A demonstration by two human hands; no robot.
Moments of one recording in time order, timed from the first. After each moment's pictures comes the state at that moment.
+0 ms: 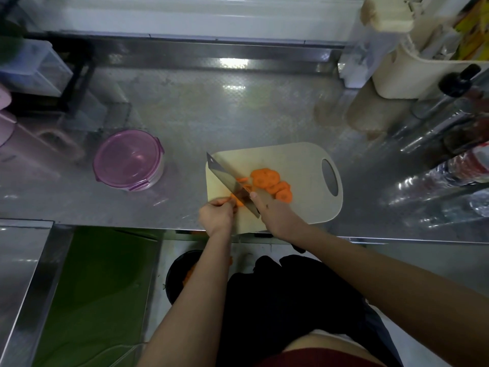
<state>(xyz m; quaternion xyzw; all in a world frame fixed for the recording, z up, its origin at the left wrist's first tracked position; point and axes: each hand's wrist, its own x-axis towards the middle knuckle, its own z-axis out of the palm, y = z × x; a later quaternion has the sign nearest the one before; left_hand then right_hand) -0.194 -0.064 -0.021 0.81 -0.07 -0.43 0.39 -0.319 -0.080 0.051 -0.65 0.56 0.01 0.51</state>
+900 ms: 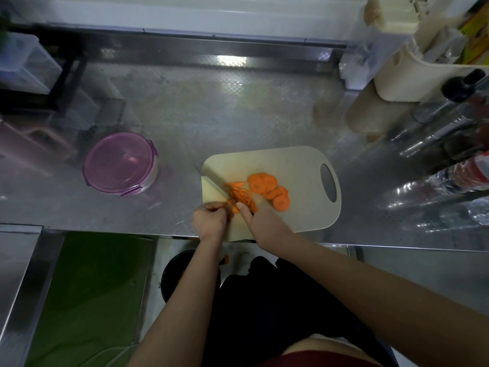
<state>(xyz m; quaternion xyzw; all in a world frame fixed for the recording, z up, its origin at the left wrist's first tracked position) -0.190 -0.066 -0.001 0.82 -0.09 -0.43 0.36 -0.295 -0.079 0.006 -0.60 0.65 -0.02 0.46</state>
